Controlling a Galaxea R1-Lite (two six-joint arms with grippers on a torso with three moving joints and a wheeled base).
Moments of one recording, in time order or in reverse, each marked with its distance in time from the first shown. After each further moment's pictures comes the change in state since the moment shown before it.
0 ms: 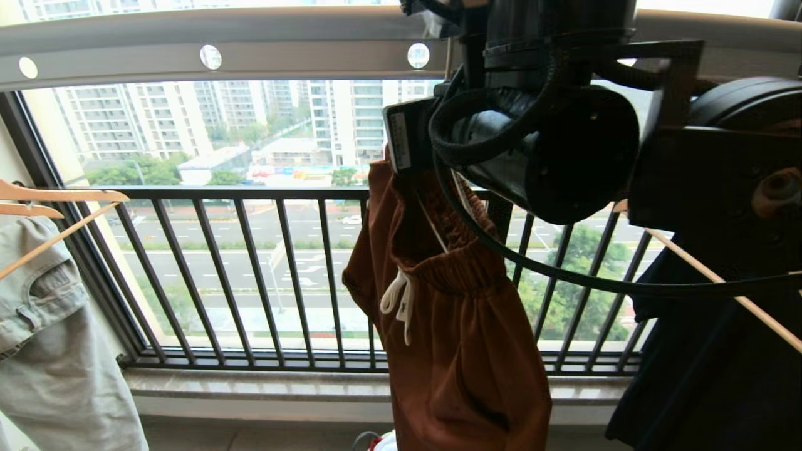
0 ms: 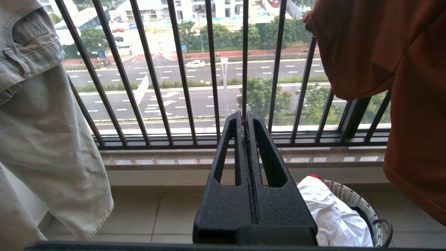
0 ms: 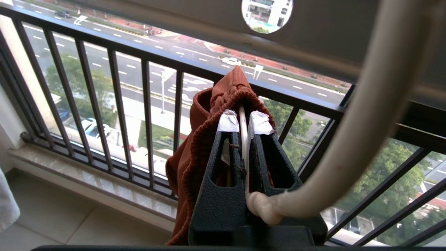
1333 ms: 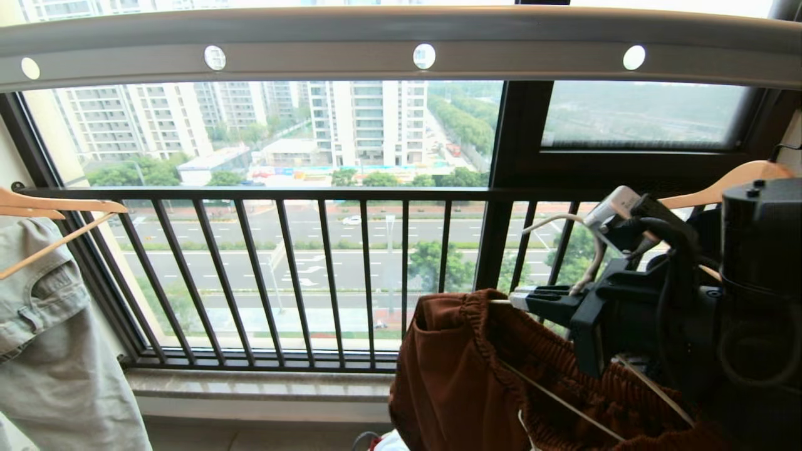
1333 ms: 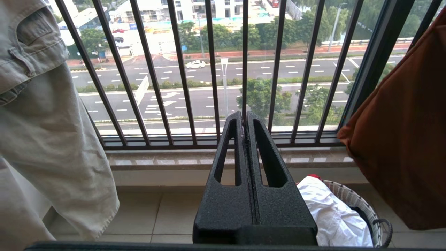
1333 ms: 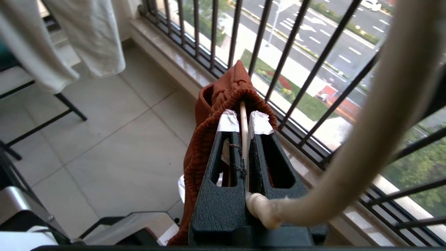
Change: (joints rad) left arm 0.000 0.000 0.000 0.000 0.000 0.000; right arm -0.352 -0.446 0.983 -0.222 0.843 -0.001
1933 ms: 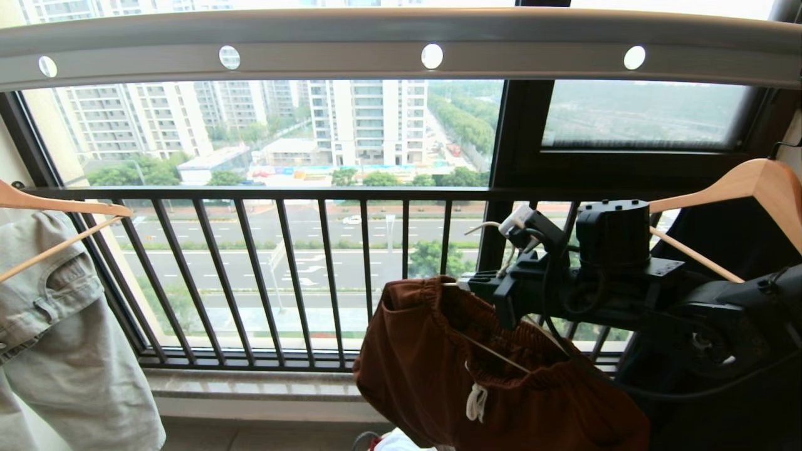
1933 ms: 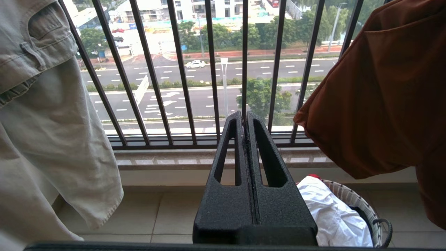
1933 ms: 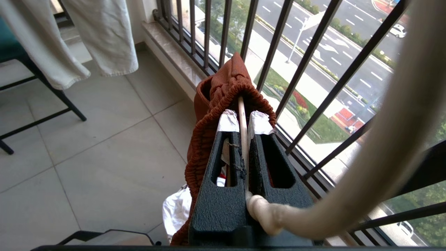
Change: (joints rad) left arm 0.000 0.000 0.000 0.000 -0.001 0.000; right arm -0.136 0.408 -0.107 -0.325 0.233 -0.102
